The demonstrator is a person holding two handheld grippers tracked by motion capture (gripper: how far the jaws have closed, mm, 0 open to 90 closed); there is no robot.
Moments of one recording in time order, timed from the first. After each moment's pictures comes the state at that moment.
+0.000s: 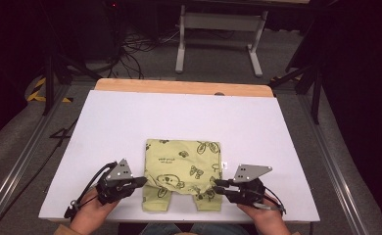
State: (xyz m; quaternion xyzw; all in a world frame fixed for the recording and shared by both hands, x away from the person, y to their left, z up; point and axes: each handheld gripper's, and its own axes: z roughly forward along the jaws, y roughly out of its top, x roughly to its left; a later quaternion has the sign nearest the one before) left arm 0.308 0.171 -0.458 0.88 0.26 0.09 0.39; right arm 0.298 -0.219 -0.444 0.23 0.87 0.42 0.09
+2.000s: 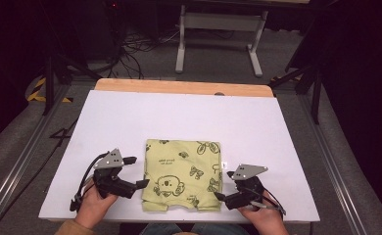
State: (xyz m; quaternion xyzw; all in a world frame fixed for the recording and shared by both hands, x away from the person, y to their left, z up) left arm 0.332 0.186 -0.457 0.83 0.27 0.08 0.48; right arm 0.309 -0.226 -0.466 0.29 0.88 0.36 0.13
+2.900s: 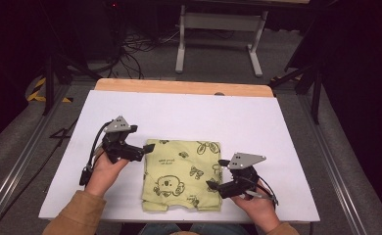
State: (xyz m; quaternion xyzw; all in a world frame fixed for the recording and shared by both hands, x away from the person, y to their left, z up) left arm 0.411 0.171 -0.427 0.80 0.33 0.11 0.48; right arm 0.326 -0.206 -0.441 0.25 0.86 0.42 0.13
